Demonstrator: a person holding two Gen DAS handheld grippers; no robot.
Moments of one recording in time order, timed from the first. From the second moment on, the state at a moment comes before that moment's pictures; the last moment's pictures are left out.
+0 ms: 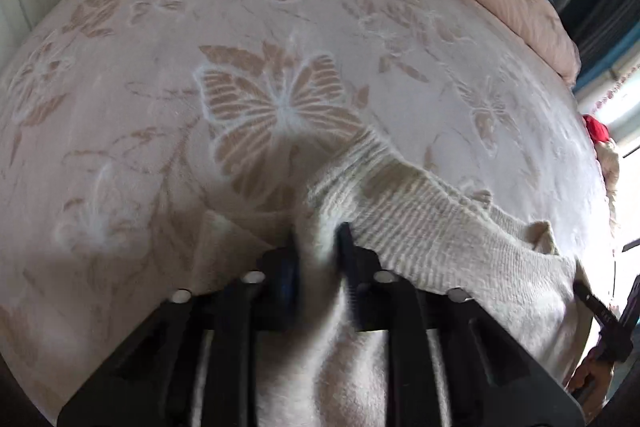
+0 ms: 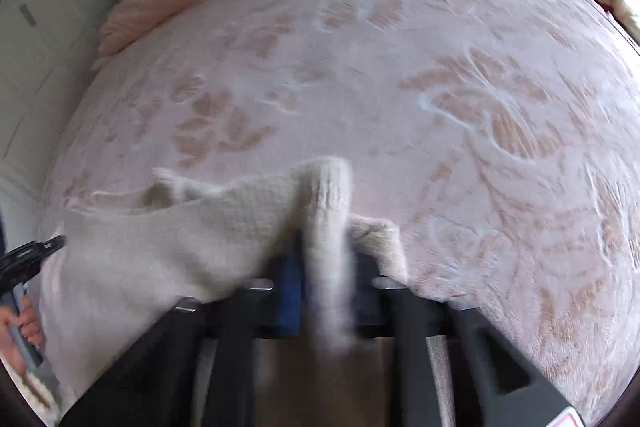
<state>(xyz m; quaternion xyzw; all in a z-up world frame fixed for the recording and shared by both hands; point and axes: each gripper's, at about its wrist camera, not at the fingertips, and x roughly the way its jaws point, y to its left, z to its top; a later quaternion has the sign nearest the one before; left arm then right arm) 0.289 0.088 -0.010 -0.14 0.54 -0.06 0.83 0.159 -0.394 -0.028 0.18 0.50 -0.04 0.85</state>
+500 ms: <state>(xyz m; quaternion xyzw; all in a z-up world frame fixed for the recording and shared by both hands) 0.244 0.132 0.021 -0.16 0.50 -0.06 0.85 0.094 -0.420 0.012 0.21 0.44 -0.07 0.87</state>
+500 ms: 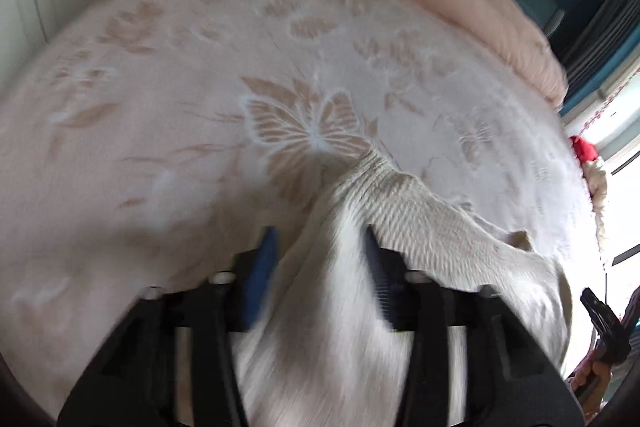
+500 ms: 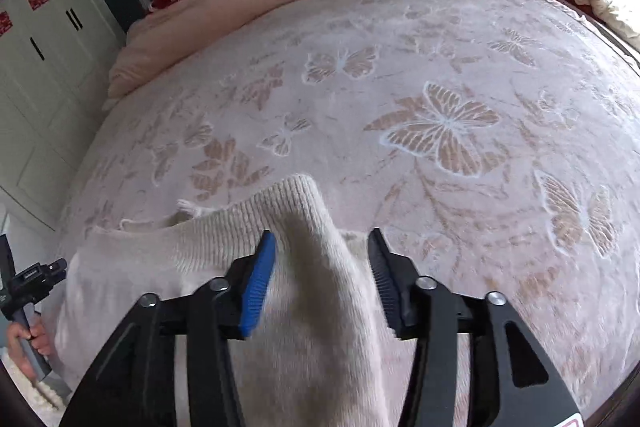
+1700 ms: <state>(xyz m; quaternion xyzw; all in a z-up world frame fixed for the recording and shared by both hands) 0.034 0.177 -0.003 -0.29 0.51 0.02 0.81 -0.115 -0.396 -0.041 0.38 0.48 -0.09 0.79</state>
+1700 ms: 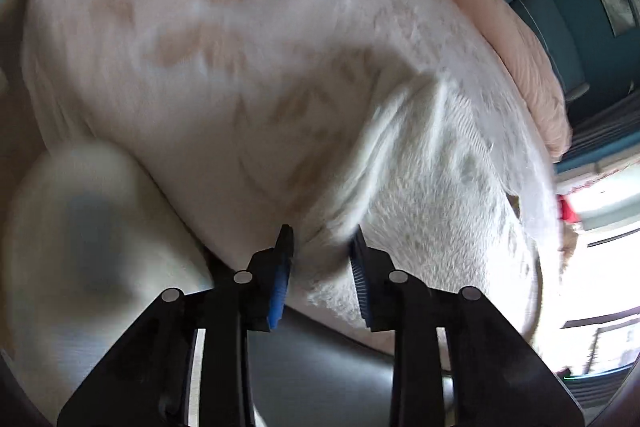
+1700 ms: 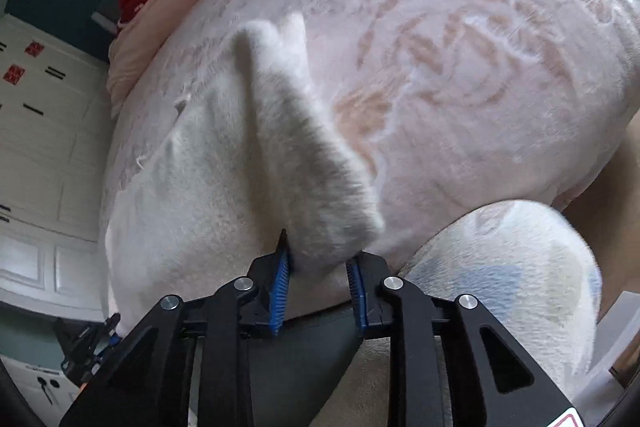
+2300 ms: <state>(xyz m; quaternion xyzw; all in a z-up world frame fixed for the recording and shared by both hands) 0.139 0.031 -0.013 -0.08 0.51 -0.05 0.86 0.075 -0.248 -0.038 0.17 0.54 0.07 0.82</state>
